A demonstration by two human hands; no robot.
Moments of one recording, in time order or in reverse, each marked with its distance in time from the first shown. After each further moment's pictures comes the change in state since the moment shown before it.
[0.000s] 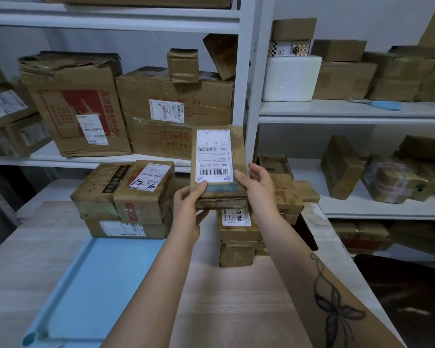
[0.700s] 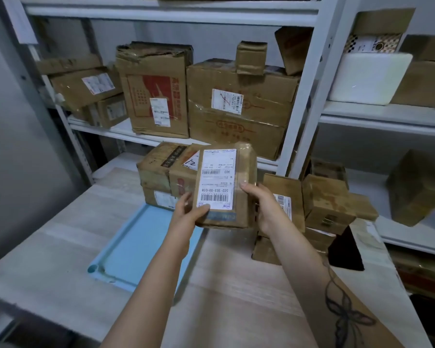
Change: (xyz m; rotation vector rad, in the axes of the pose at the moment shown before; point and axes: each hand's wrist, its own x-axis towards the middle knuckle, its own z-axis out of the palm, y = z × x) left_hand -0.053 -0.003 -0.098 0.186 0.155 0.096; right_hand -0.026 0.038 0.042 0.044 -0.433 0.366
